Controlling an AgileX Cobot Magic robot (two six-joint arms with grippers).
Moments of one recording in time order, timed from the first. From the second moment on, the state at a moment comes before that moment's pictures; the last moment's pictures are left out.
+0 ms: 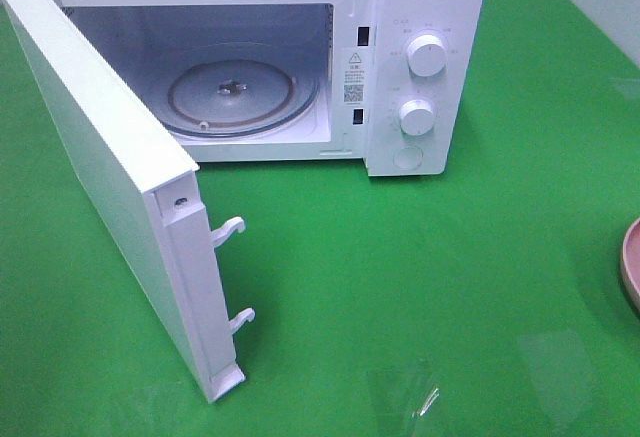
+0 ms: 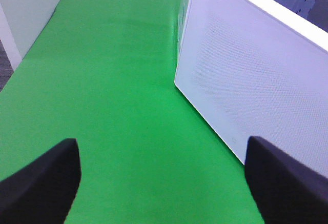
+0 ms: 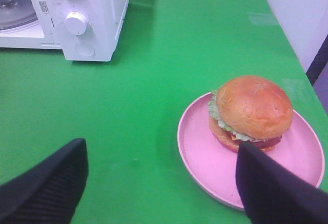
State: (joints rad) left arm 0.07 0.20 -0.55 -0.10 0.87 -0.01; right arm 0.10 0.00 -0.49 -0.09 0.97 0.06
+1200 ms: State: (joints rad) left arm 0.07 0.73 -0.46 -0.10 0.16 -0.01; right arm 0.10 0.00 -0.49 -0.09 0.97 0.06
